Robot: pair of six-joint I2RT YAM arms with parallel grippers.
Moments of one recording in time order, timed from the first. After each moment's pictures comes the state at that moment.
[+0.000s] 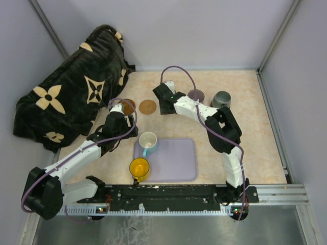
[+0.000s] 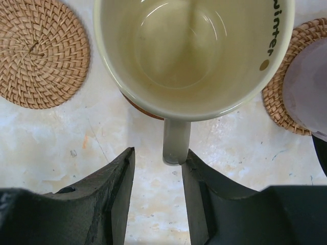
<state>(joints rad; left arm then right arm) -0.50 1.12 0.63 -0.18 -0.24 -0.51 0.72 2.10 1.68 -0.55 0.38 0.46</state>
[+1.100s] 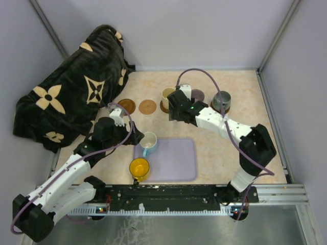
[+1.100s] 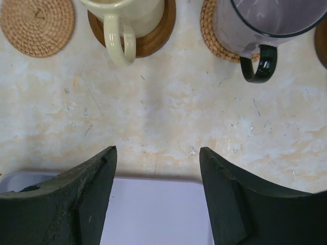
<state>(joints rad) -0.53 0.85 0.60 -0.25 0.06 -0.42 0.74 1.66 1.31 -0.54 0.42 0.54</state>
